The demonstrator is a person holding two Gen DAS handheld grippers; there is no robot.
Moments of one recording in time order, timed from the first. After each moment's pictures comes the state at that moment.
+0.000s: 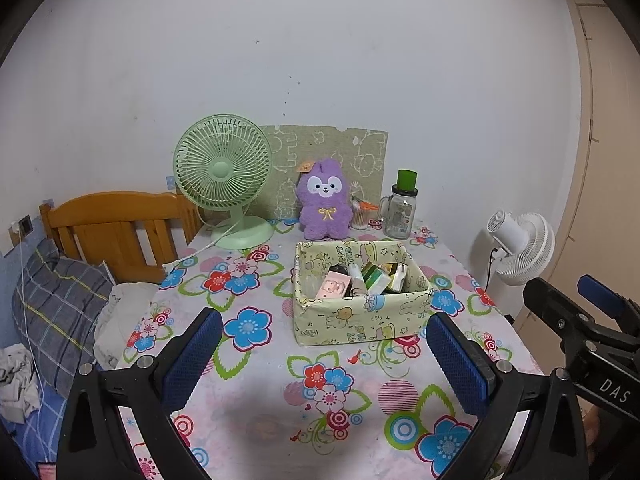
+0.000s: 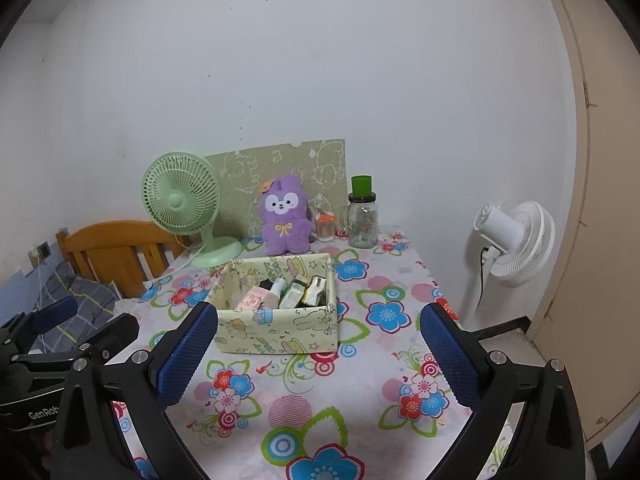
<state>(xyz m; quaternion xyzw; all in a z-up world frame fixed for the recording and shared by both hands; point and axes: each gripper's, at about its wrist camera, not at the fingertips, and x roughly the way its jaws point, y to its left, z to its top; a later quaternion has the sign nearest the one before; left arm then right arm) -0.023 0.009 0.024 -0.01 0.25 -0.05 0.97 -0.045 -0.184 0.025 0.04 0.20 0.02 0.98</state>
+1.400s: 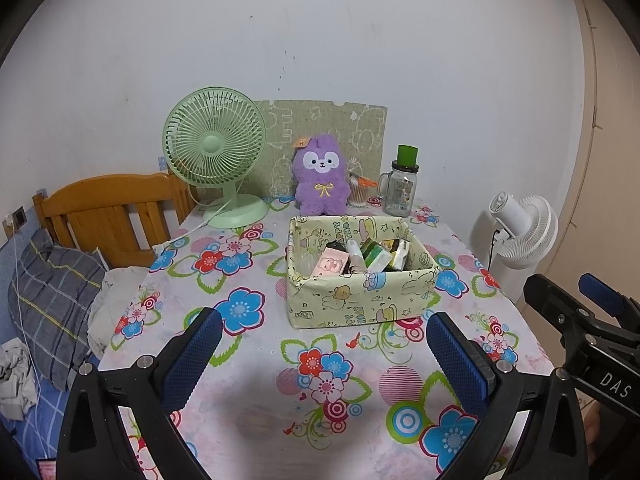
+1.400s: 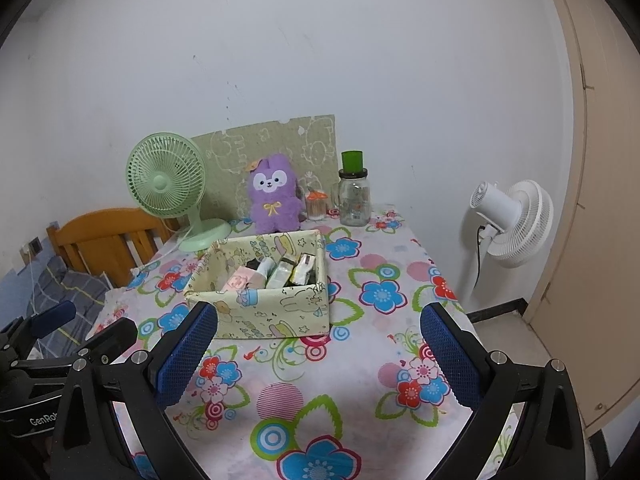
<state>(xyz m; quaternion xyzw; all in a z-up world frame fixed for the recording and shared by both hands) -0.004 0.003 0.003 -0.01 0.29 -0.06 0.96 -0.029 -0.188 0.006 0.05 0.24 0.01 0.97</state>
